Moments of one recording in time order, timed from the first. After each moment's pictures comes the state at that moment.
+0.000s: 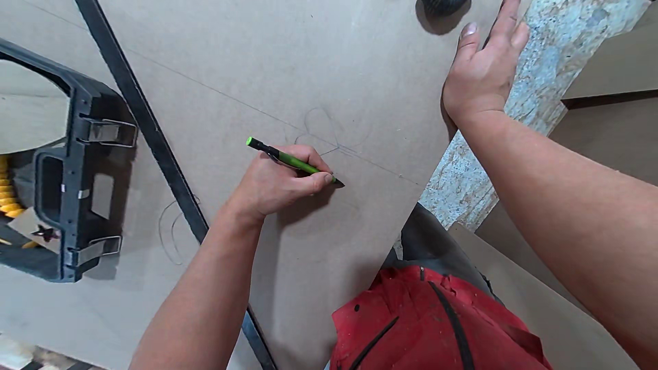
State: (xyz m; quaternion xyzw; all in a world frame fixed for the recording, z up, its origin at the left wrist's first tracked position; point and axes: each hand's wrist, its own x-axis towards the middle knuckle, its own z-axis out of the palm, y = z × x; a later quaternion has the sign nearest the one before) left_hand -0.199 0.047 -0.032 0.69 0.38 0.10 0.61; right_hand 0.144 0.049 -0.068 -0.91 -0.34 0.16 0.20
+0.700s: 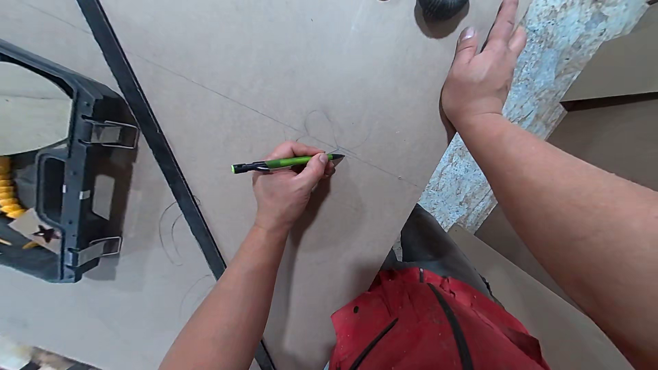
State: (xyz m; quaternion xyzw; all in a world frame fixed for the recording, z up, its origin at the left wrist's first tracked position) left_hand -0.174 0.010 -0.043 0.60 0.51 0.32 0.53; right_hand 0.143 0.049 -0.067 -0.91 -0.33 0.16 0.20
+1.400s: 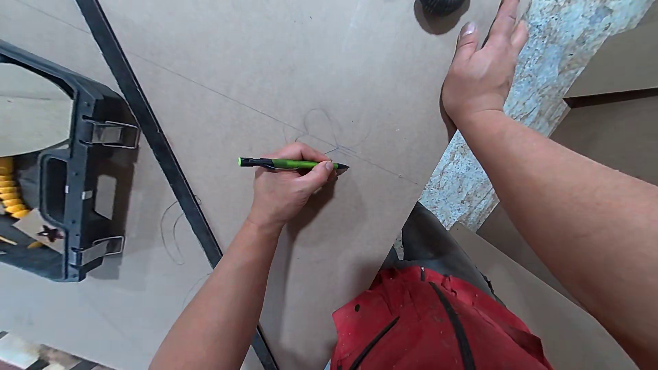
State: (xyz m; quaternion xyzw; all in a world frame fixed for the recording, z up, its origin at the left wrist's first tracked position) left_hand -0.183 0.020 -0.040 0.65 0.46 0.25 0.55; right_hand 0.143 0.050 -0.066 -0.91 -0.33 0.16 0.19
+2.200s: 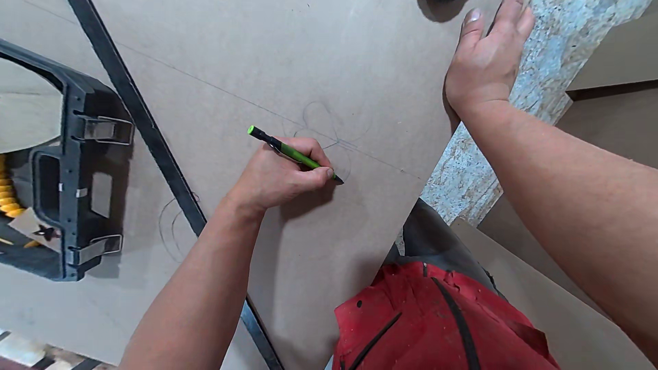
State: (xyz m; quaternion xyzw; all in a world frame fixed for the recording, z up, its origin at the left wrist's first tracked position) left_hand -0.194 0.052 -0.033 0.71 0.37 0.09 0.59; right_hand 0.145 0.050 -0.067 -0.91 -0.33 0.16 0.19
